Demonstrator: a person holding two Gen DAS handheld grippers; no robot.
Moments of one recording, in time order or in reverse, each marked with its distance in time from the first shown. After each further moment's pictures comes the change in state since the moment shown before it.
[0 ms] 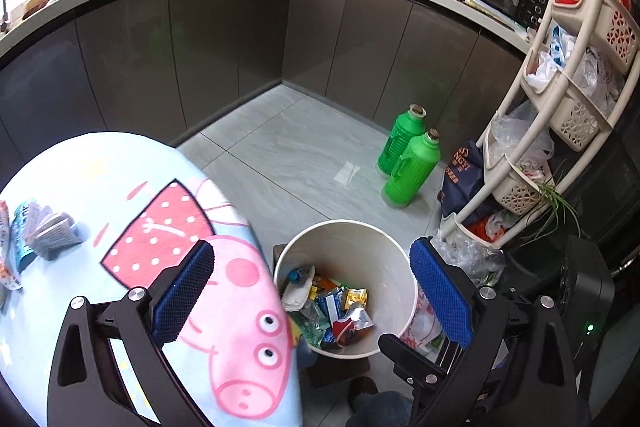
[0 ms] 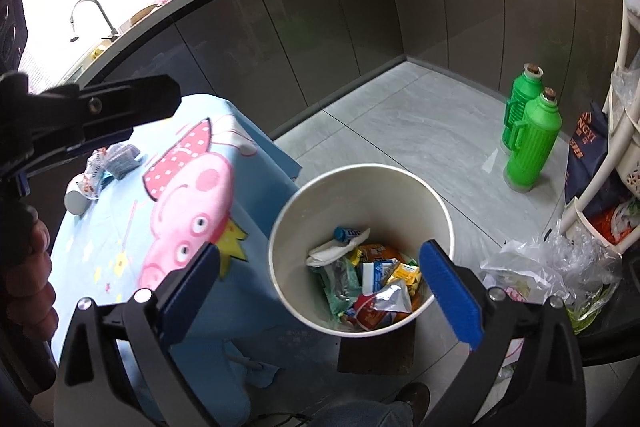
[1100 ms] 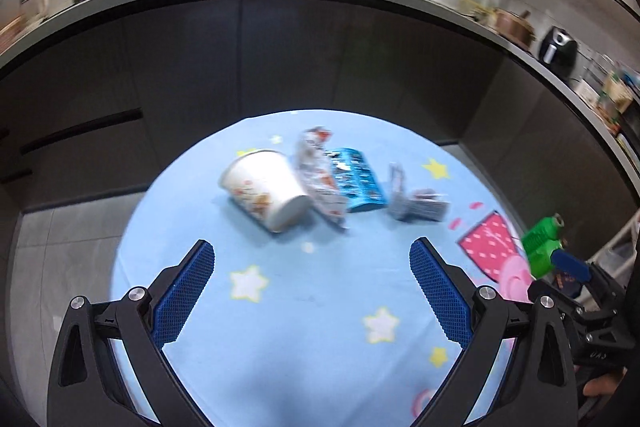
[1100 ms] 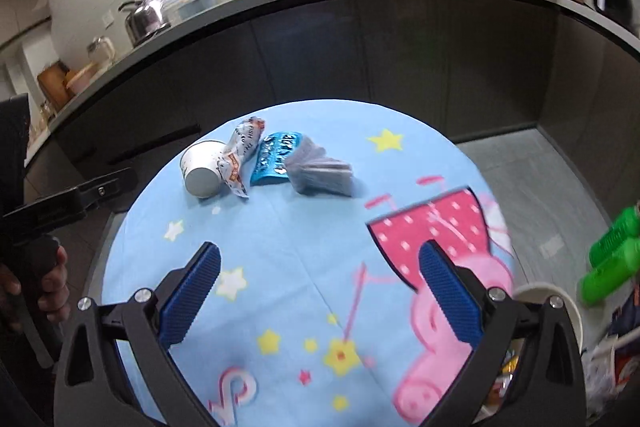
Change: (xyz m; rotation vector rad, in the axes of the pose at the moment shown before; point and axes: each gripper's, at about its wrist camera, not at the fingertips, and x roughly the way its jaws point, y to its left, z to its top) left arm -0.185 0.292 -0.103 -0.479 -0.110 0.433; right arm 0.033 0.263 0.055 -0.430 0.057 0.254
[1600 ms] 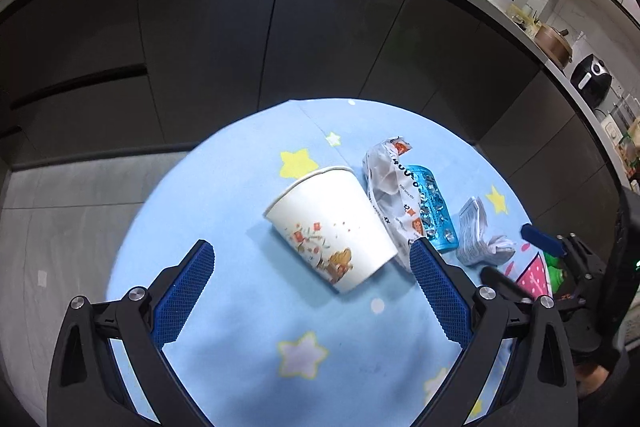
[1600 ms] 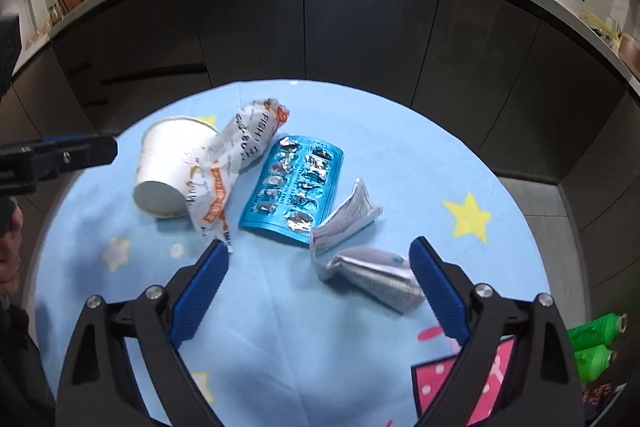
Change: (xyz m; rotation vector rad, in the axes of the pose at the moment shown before) left arm 0.087 0.069 0.046 -0.130 0.135 -0.032; right arm 0.147 0.044 0.064 -0.288 0.152 -0.031
